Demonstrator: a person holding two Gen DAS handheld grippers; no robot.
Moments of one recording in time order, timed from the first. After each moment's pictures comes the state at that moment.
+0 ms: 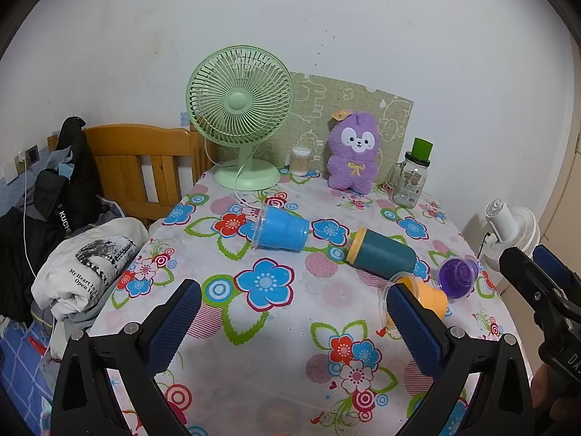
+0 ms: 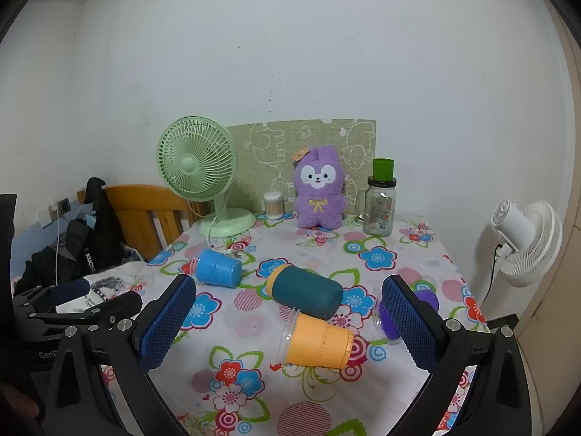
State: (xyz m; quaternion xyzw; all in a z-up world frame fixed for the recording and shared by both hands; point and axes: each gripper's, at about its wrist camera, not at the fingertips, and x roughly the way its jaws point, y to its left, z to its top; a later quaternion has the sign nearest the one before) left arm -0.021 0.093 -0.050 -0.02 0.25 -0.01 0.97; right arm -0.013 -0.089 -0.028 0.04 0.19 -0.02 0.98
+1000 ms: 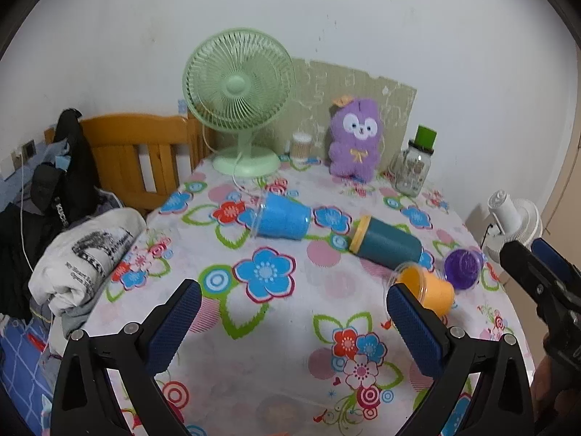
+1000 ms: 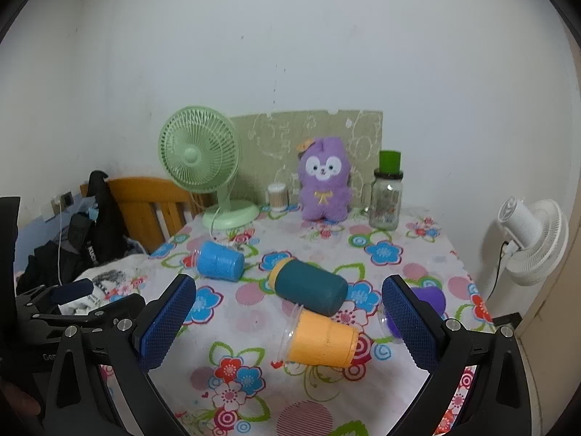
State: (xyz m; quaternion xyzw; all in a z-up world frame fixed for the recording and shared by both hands) left arm -0.006 0.093 -0.066 -0.02 0.28 -0.01 0.96; right arm 0.005 -0.093 -0.037 0.04 0.22 0.00 0.98
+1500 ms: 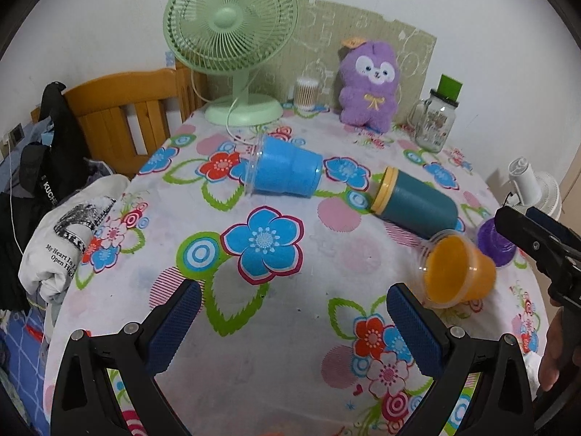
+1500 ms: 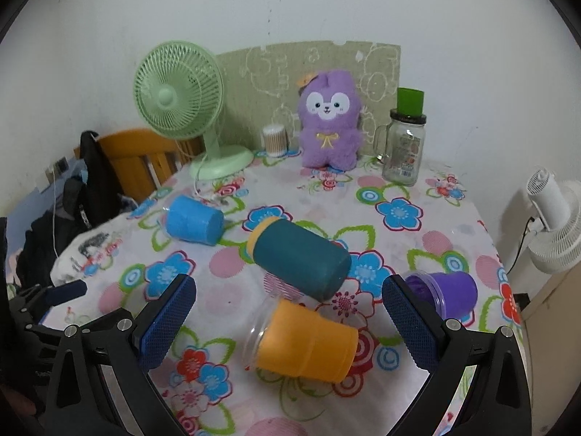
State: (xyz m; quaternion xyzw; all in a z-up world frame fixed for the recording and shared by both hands) left arm 0.053 0.091 -0.114 -0.01 0.37 0.00 0.93; right arm 0.092 -0.114 -0.083 0.03 0.32 0.03 0.95
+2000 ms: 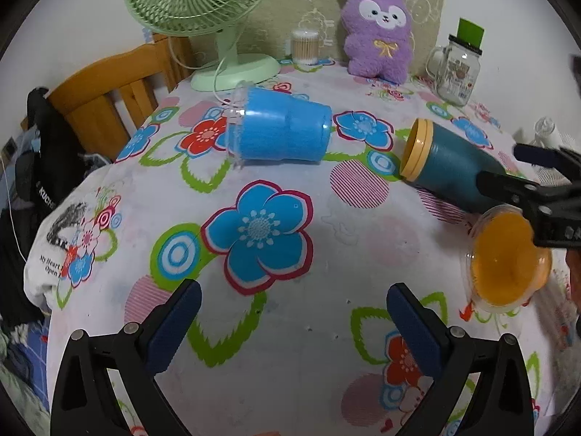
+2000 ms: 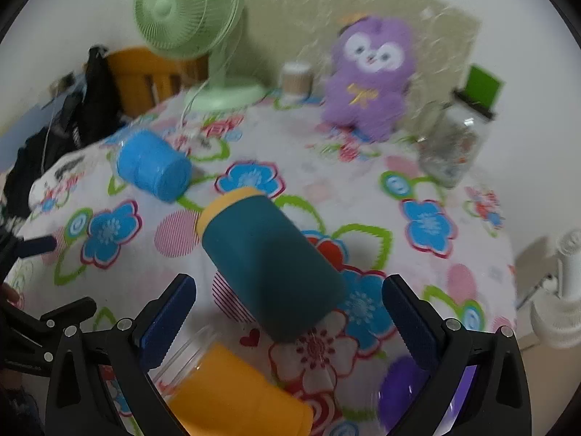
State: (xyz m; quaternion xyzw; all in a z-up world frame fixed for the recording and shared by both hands) left arm 0.107 0.079 -0.152 0.04 0.43 0.02 0.90; right arm 0.198 -0.129 -0.135 -0.09 0.44 0.10 0.89
